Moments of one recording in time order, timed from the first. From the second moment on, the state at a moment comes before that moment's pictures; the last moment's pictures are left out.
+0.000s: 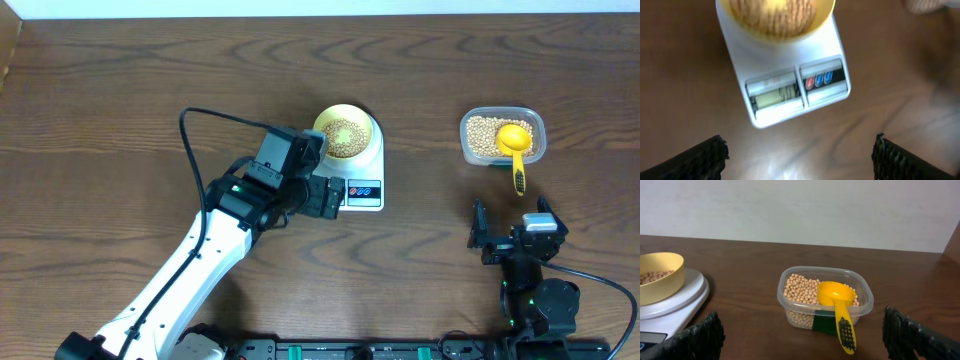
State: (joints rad) left arm -0.49 1.34 0.99 -0.64 0.19 -0.25; right arm 0.04 0.01 0.01 -0.07 0.02 -0.05
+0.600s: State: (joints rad) left arm -0.49 1.19 0.99 -0.56 -0.22 -0.25; right arm 0.04 0.01 0.01 -0.07 0.02 -0.06
